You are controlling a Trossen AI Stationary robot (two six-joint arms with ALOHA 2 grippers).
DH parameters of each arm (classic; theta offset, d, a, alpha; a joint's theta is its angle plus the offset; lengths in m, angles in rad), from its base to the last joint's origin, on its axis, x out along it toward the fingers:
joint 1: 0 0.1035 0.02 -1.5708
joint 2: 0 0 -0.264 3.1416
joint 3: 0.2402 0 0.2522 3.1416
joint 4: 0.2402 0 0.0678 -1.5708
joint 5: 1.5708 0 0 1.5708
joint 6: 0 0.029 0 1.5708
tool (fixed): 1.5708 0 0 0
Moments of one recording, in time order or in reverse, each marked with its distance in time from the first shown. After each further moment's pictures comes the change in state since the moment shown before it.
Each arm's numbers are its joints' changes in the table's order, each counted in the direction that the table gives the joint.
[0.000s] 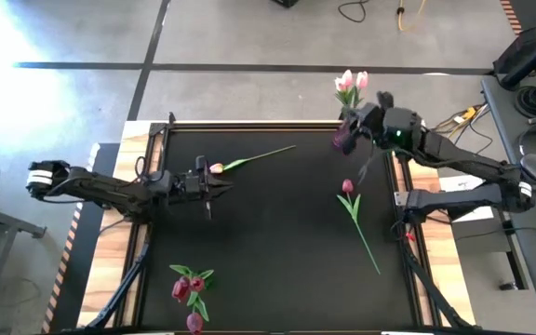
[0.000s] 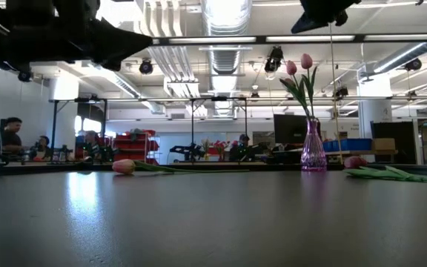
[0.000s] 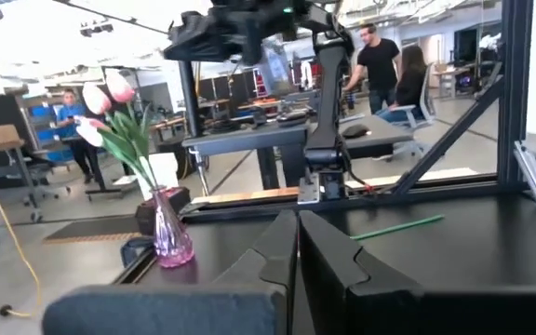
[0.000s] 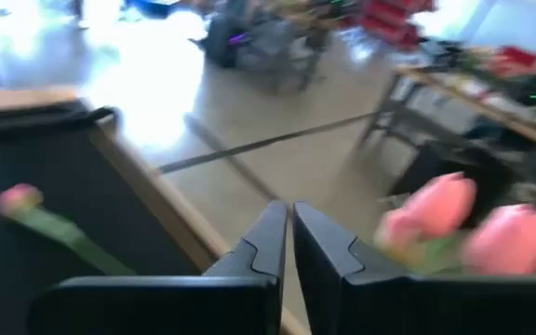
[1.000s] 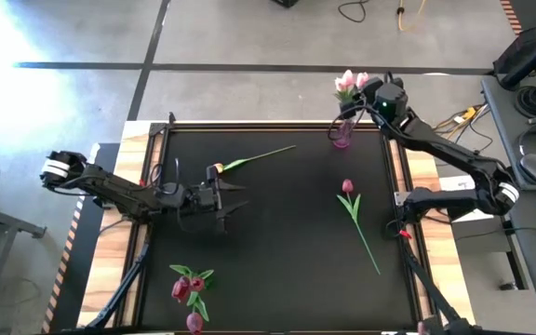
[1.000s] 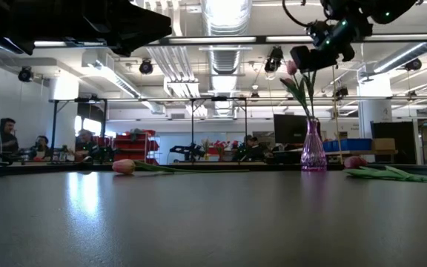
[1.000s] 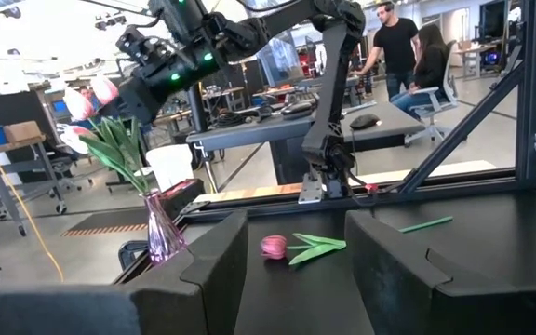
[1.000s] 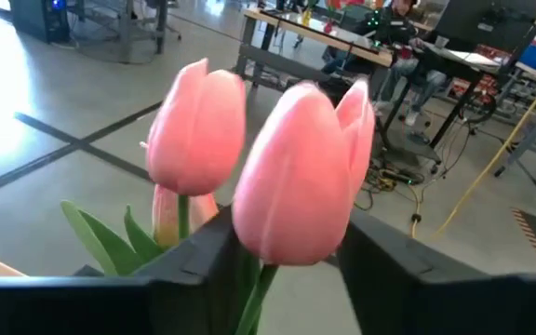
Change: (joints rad) left arm -0.206 0.202 0.163 -0.012 -0.259 0.042; right arm -0.434 0.172 -0.120 -0.306 0.009 0.016
